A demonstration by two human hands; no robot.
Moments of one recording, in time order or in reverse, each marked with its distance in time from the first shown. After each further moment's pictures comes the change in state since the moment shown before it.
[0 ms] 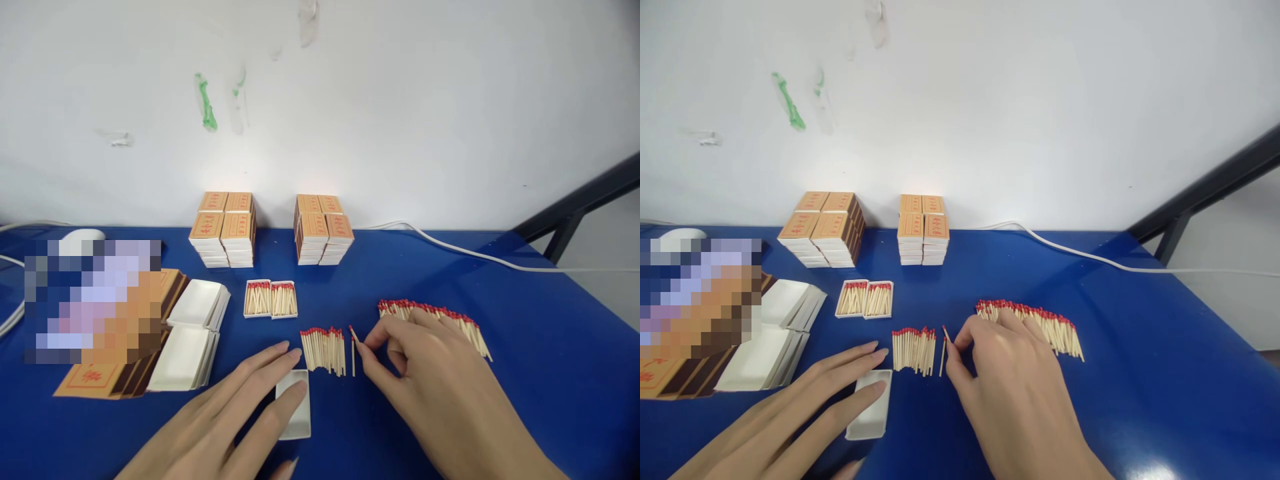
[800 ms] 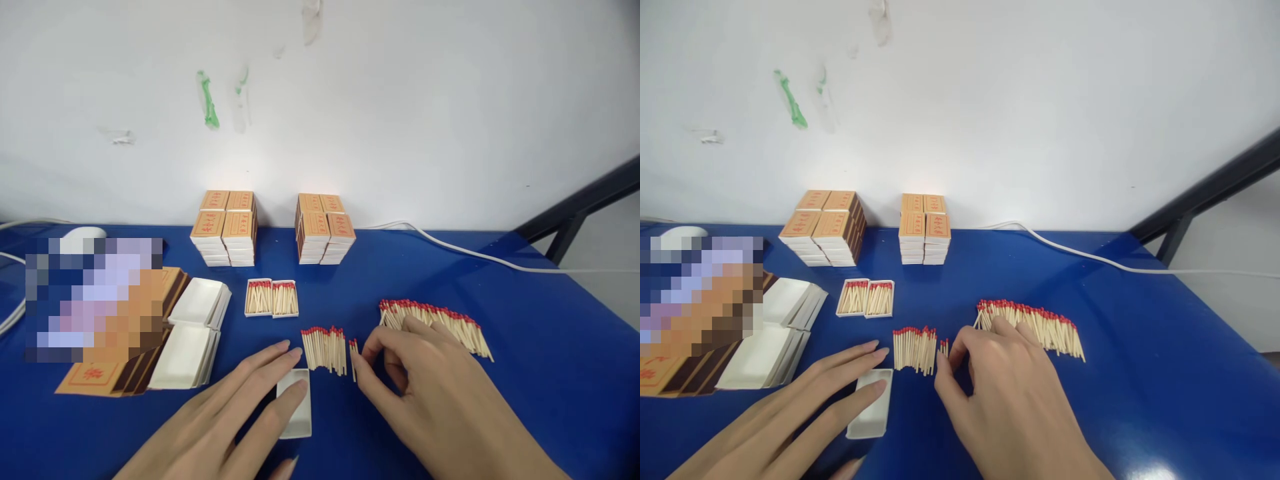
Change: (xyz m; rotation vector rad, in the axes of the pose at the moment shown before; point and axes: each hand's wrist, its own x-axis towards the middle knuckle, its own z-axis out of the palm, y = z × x) left_hand -0.001 -0.002 0.000 -0.020 0.019 -0.014; right_hand -0.005 -0.007 -0.003 0.056 -0.088 -0.035
